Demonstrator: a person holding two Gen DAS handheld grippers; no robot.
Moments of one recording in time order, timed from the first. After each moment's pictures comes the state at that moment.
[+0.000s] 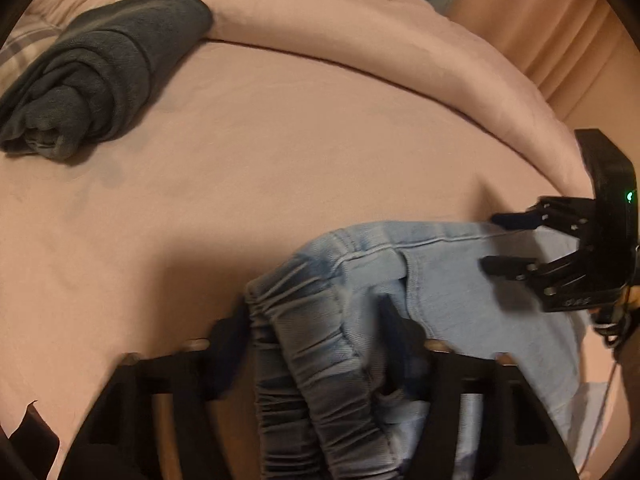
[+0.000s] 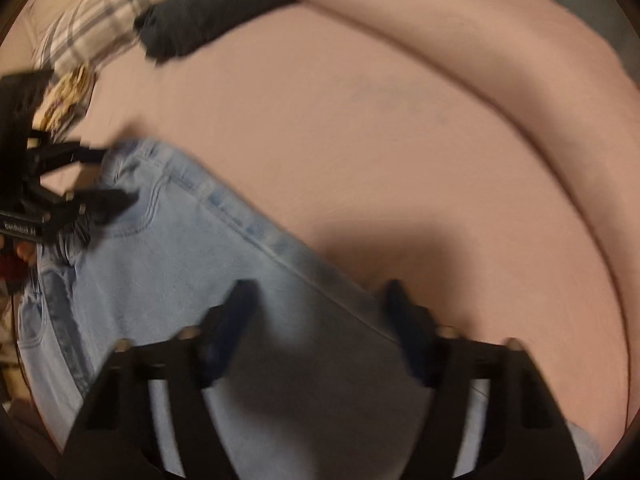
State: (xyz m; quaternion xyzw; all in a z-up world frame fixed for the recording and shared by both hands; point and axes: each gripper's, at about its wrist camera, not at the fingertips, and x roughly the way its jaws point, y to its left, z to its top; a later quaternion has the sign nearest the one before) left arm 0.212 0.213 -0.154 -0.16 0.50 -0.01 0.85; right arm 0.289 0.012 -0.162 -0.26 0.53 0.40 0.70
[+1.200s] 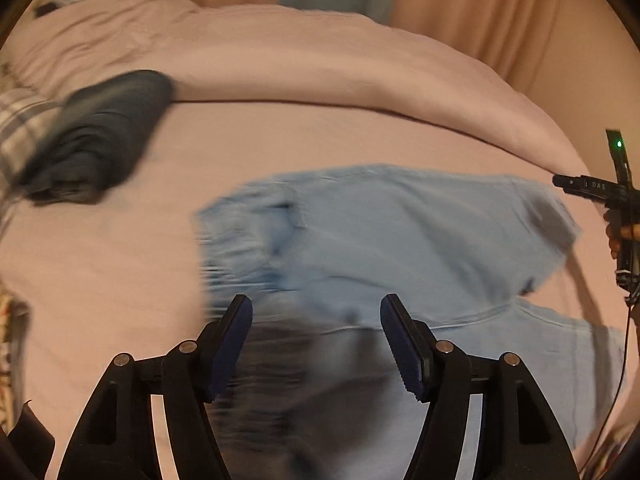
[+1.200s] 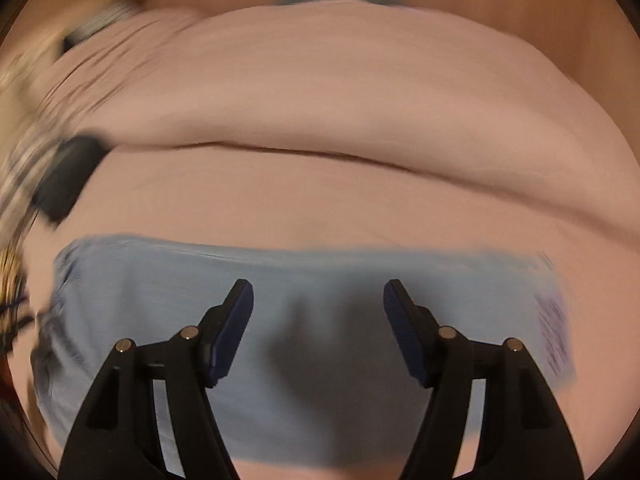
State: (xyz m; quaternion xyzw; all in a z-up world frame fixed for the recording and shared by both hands) left arm 0.155 0.150 -0.107 -0.07 0.46 -0.05 0.89; right arm 0.292 -0.265 -0.050 -0.03 0.48 0.10 0.87
